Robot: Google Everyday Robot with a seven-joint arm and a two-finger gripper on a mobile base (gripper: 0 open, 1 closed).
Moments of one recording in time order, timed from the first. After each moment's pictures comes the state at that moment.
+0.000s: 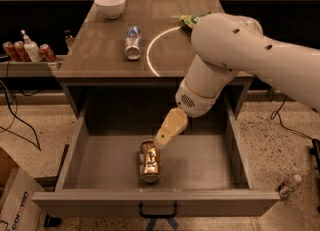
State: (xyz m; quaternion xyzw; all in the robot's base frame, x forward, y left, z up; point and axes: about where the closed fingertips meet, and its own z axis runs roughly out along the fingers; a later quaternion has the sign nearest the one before) arm 0.481 -0.061 0.772 -0.40 0.90 0.13 0.05
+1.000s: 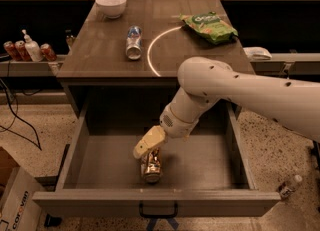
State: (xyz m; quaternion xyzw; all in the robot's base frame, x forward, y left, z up) arm 0.480 -0.013 0.679 -0.29 0.93 0.22 0.01
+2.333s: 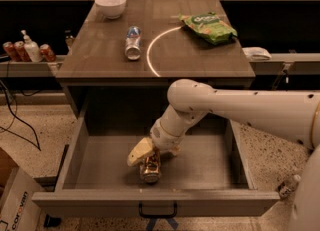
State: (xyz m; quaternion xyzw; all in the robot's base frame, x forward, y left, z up) arm 0.480 0.020 0.608 -0.21 0.94 0.25 -0.04
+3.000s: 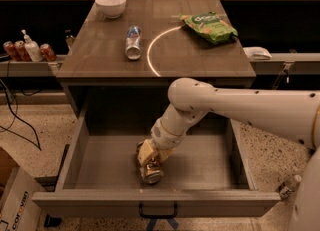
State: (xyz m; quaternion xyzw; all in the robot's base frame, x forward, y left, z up) arm 0.480 0.020 0.614 -0.21 0.94 0.25 -0.04
